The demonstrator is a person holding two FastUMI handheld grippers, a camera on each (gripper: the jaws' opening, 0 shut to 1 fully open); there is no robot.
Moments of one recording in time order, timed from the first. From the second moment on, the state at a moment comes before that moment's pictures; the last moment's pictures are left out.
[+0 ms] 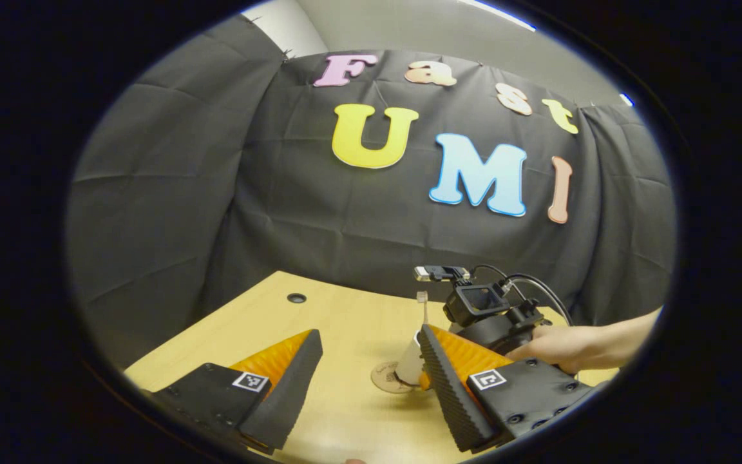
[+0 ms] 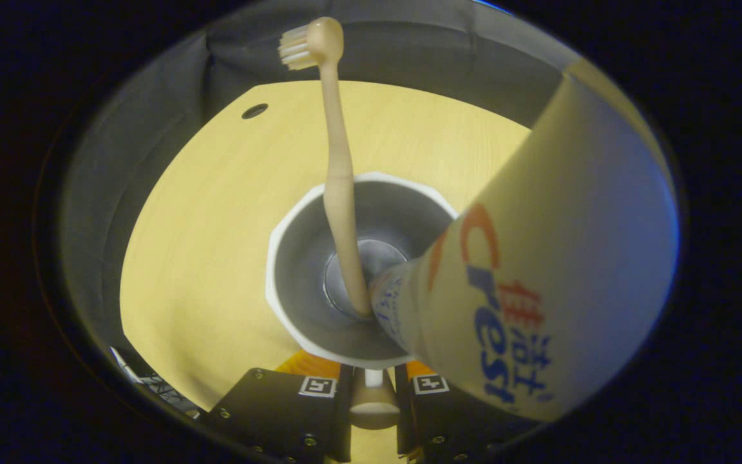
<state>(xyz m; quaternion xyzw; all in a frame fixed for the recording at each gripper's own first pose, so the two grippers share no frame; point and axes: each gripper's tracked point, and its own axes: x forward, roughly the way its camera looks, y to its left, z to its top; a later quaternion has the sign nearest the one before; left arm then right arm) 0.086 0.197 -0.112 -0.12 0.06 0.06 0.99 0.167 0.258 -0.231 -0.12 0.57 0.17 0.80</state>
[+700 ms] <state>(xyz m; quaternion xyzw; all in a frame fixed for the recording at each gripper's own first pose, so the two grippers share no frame) 0.079 0.222 -0.124 -0.14 0.07 0.08 0.98 0.179 0.295 -0.248 -0.15 0.57 0.18 0.79</state>
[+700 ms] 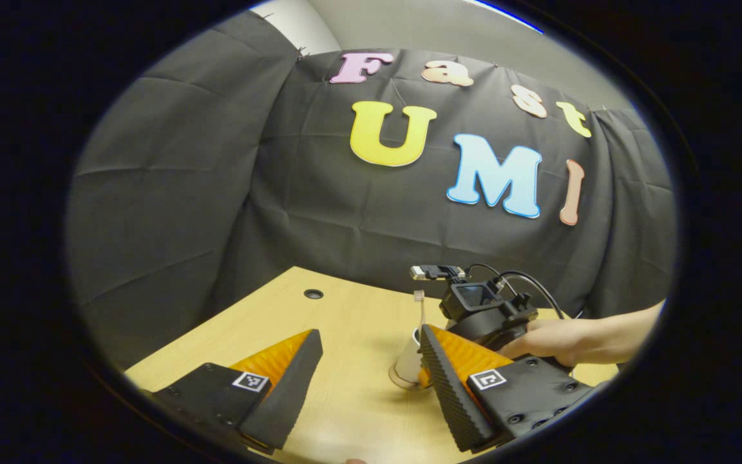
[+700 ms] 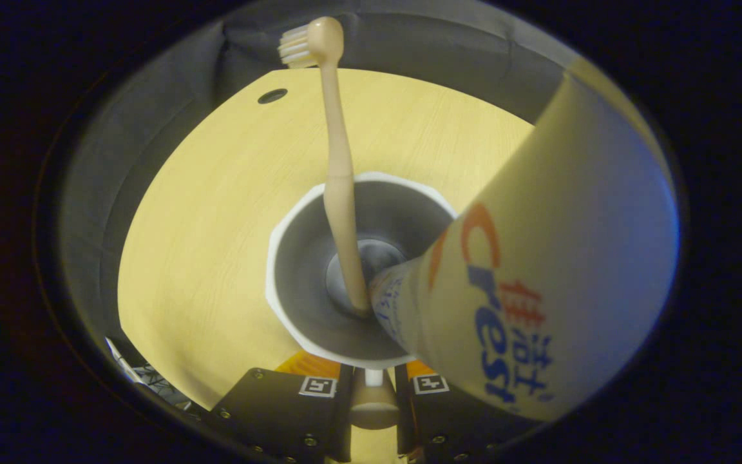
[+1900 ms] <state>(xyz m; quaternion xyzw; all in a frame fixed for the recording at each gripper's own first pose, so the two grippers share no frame) 0.080 0.212 -0.104 -0.11 0.07 0.04 0.99 0.121 0.244 -0.130 -0.05 0.43 0.18 0.88</state>
